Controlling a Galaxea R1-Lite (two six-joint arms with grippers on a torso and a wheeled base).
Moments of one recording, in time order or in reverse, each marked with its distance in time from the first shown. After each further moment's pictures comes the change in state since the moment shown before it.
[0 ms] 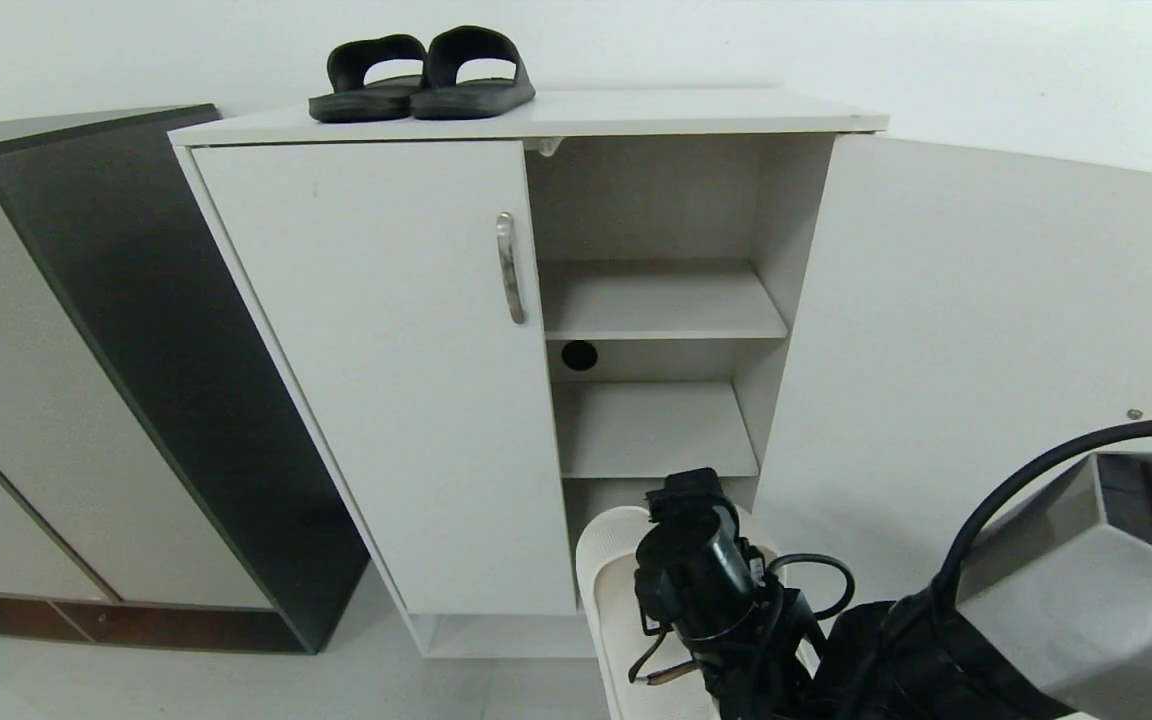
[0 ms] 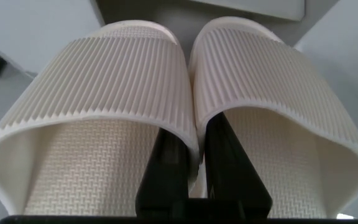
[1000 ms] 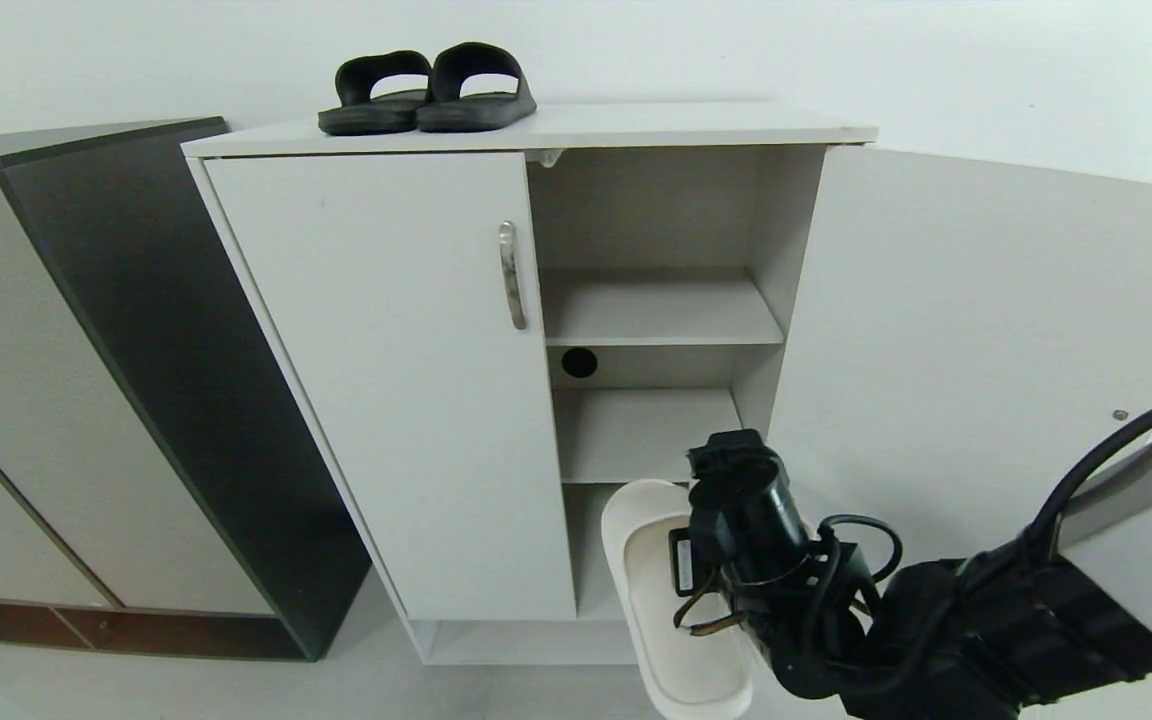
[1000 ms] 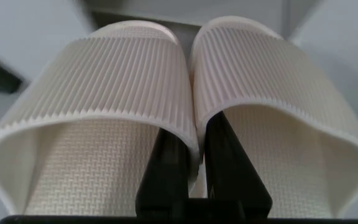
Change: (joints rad) left arm 0.000 -0.001 0.000 0.000 0.000 -0.001; right arm -0.043 -0.098 0.019 0.040 0.070 0.001
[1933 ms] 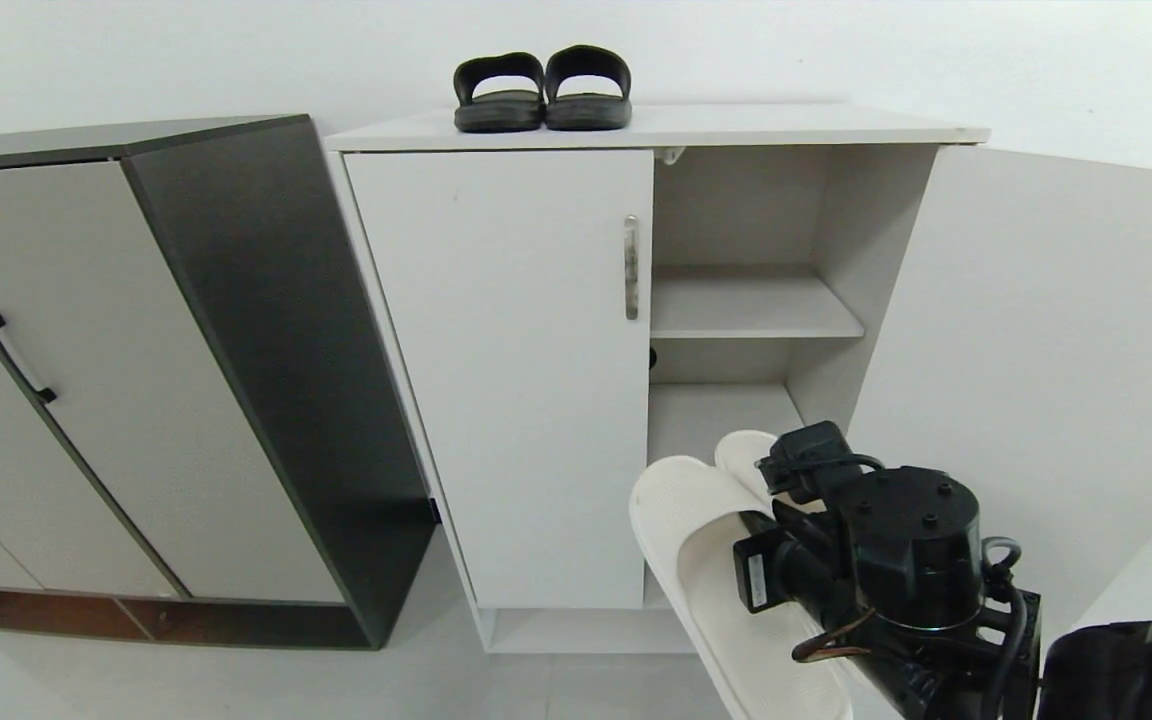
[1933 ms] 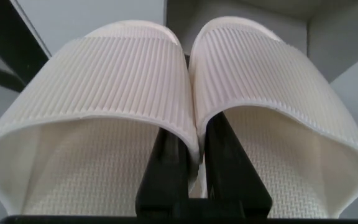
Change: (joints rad) left arm 0.000 0.000 0.000 0.000 0.000 0.000; right arm -0.053 -0.191 0.320 -0.362 0.086 -0.273
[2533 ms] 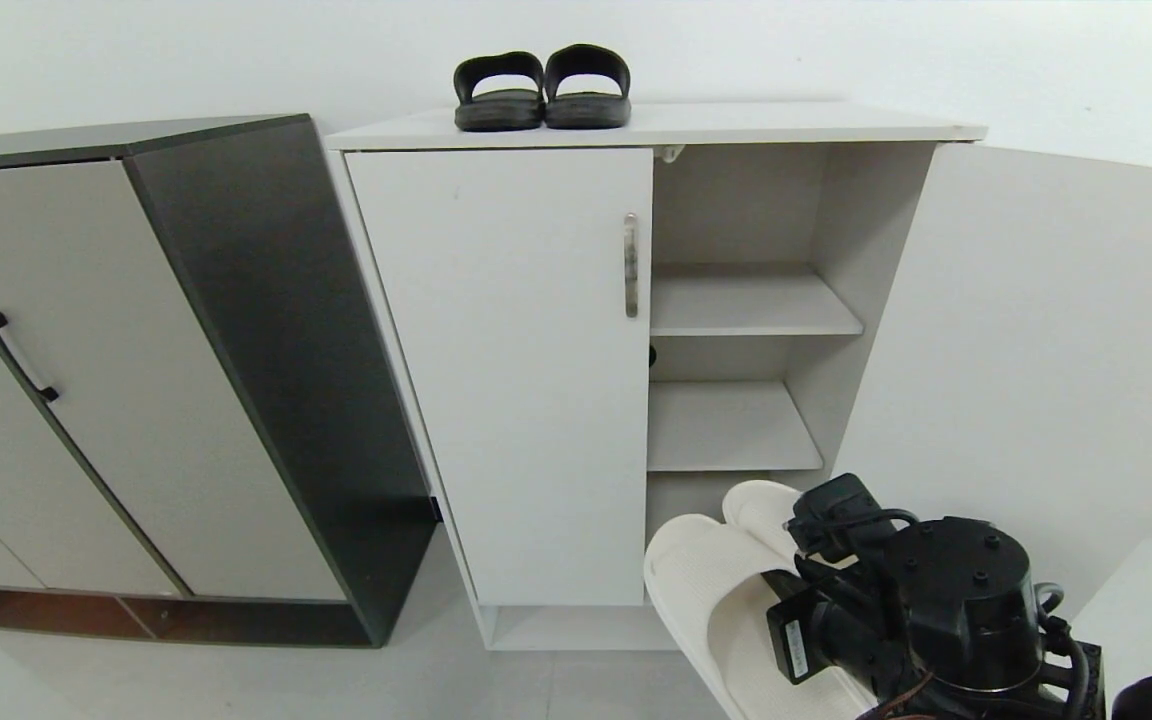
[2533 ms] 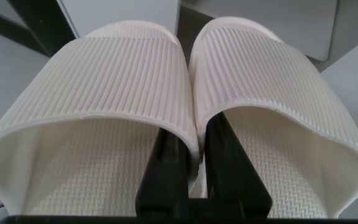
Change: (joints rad) left arm -0.002 0.014 0.000 -0.001 0.007 0.025; right arm 0.004 -0.053 0.161 -0.009 0.104 -0.004
